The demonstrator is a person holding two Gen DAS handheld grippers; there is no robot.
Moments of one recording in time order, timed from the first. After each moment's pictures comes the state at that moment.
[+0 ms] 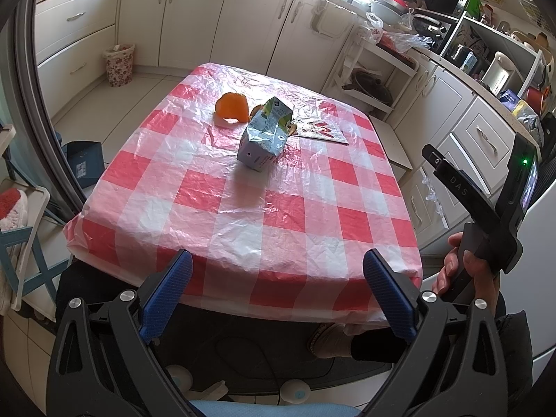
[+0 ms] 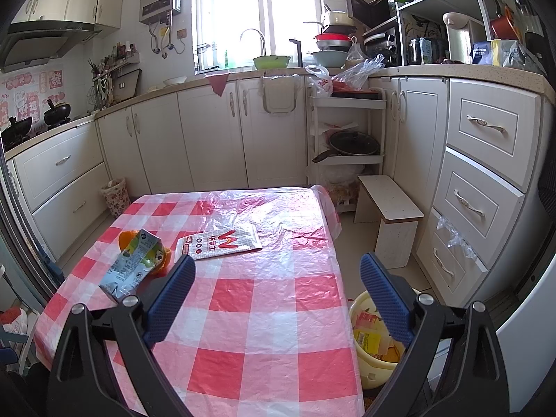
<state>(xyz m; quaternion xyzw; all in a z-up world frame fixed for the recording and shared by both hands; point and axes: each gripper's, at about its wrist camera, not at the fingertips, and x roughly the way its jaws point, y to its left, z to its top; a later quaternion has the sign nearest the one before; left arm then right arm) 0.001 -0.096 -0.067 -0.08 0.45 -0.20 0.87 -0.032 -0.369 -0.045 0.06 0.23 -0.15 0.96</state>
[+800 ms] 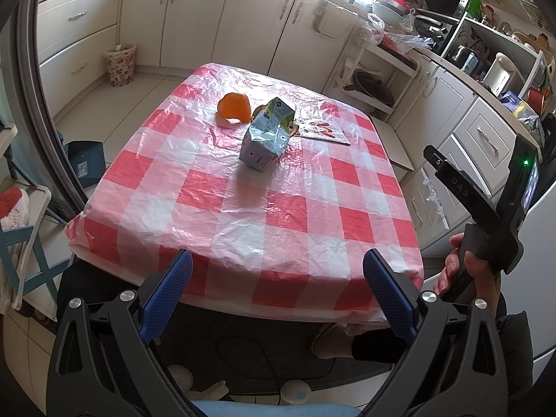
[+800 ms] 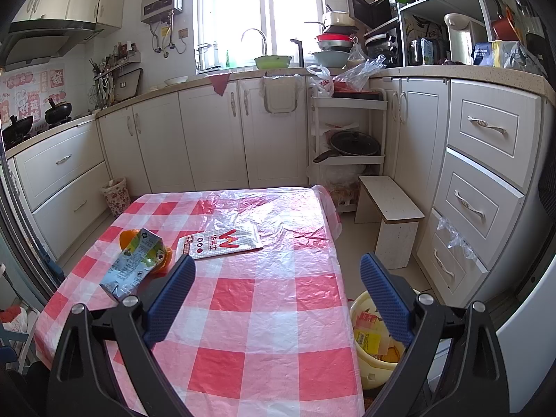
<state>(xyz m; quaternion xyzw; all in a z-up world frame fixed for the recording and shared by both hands) 0.002 -0.095 -0.066 -0.08 0.45 -0.20 0.87 -0.032 -0.368 -0.045 0.06 0.23 -0.15 0.96</state>
